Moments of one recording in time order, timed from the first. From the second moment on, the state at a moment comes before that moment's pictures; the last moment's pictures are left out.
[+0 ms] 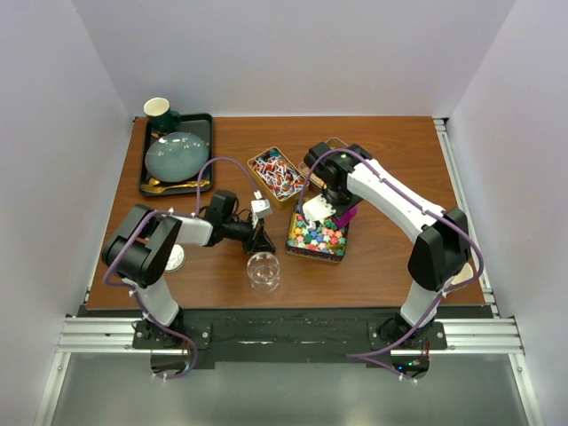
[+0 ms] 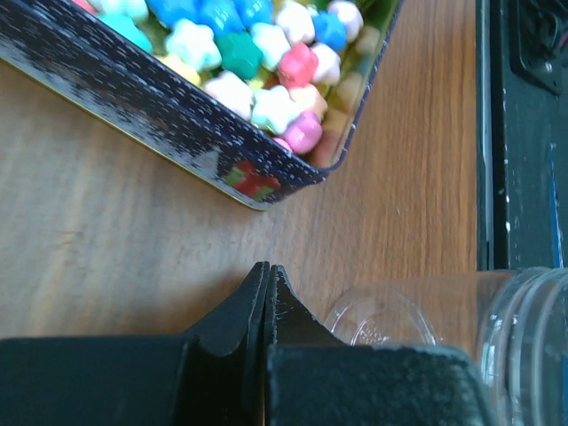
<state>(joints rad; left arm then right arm) -0.40 1.75 0.67 0.25 0.99 0.23 0.63 1.77 1.62 -1.33 0.36 -1.54</state>
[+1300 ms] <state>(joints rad) -0.48 1.97 0.73 0.58 1.12 -0.03 0.73 1.92 1.58 -1.28 0.18 -1.02</state>
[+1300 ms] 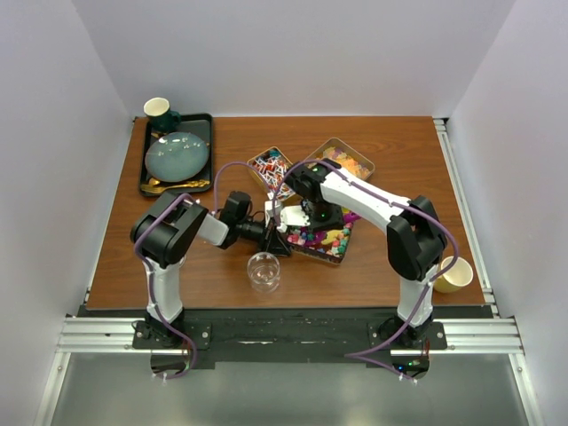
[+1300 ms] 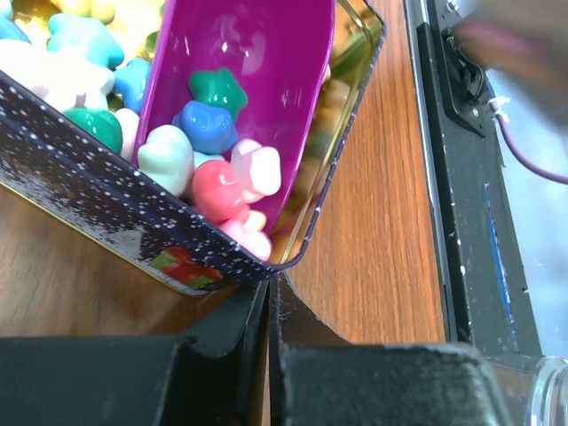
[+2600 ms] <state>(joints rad) -0.20 1.83 1.18 -0.74 0.96 0.71 0.44 1.66 1.14 -0.78 -0.36 -0.96</state>
